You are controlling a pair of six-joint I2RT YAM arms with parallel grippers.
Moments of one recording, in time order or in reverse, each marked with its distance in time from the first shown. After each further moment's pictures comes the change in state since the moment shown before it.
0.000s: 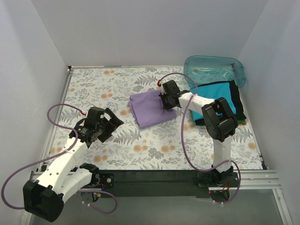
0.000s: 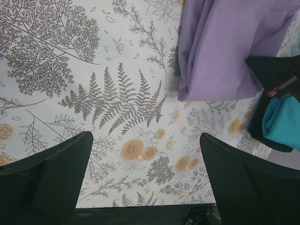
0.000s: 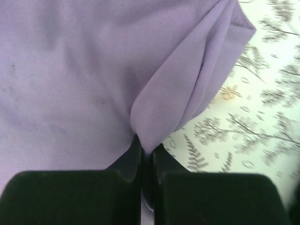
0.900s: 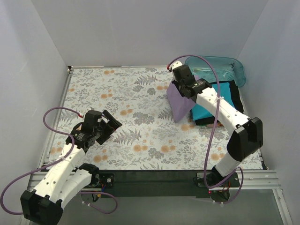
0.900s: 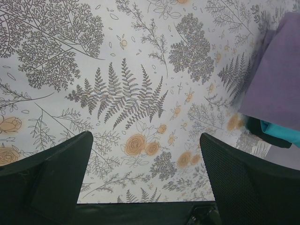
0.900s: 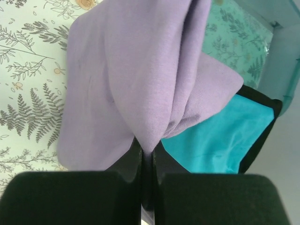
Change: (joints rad) left arm 0.001 -0.112 -0.025 -0.044 -0.010 0.008; right arm 0.032 -0.384 0.126 -0.386 0.476 -0.241
